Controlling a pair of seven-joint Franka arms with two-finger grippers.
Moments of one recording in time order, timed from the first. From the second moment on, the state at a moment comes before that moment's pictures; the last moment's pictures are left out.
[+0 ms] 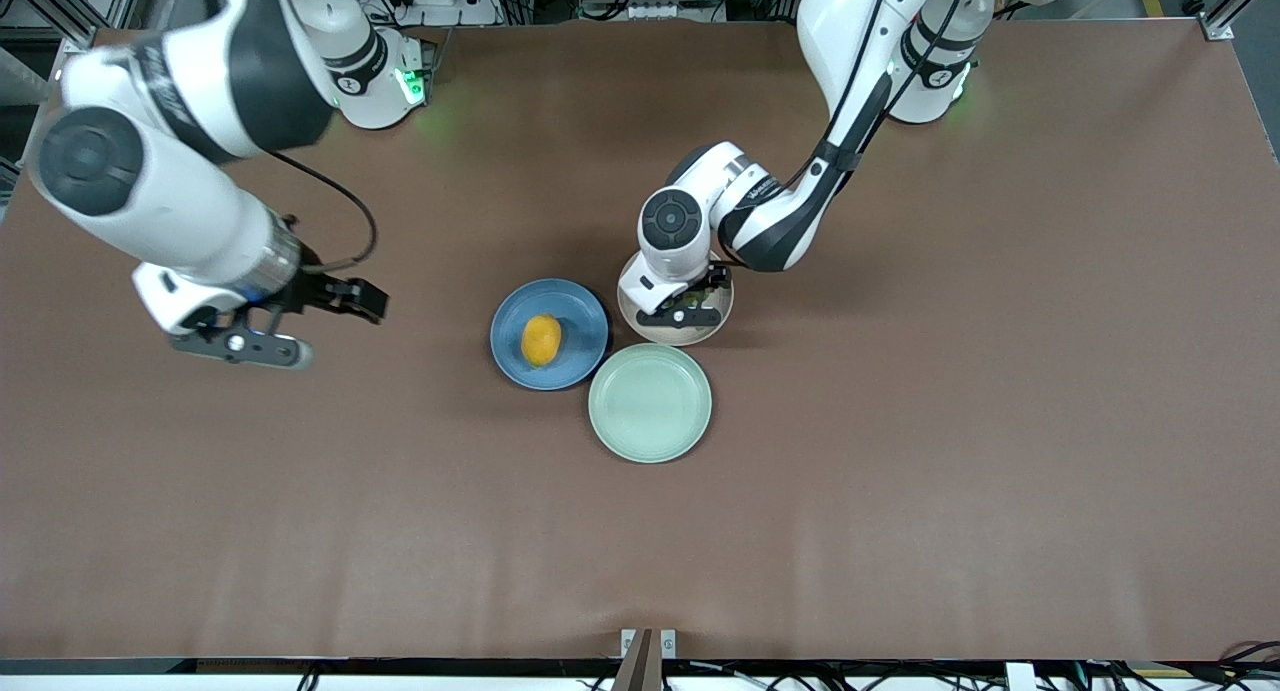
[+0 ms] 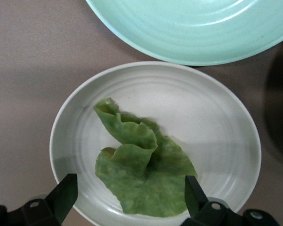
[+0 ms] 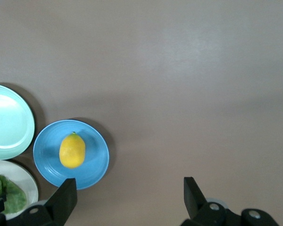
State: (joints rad) left arm -0.73 0.66 -0.09 -1.66 -0.03 2.14 -0.75; right arm 0.37 0.26 -0.08 -1.54 0.03 1.72 0.45
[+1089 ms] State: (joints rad) left arm -0.75 0.71 -0.09 -1.66 -0.02 2.18 -0.75; right arm 0.49 0.42 0.01 -1.79 0.03 2.16 0.70
